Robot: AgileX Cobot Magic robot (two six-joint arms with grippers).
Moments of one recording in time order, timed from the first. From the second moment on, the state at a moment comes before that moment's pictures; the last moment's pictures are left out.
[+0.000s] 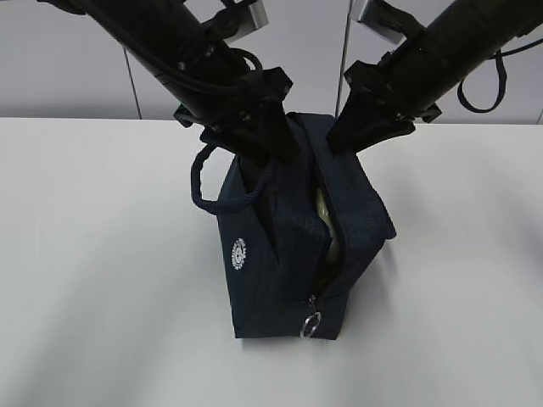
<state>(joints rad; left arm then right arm) -0.52 1.96 -1.70 -0.67 1.07 0.27 0.13 1.96 -1.68 0.69 1.22 -0.47</state>
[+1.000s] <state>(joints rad) -0.52 1.79 -1.70 -0.39 1.11 0.27 0.13 1.76 -1.68 0.70 1.08 -0.53</state>
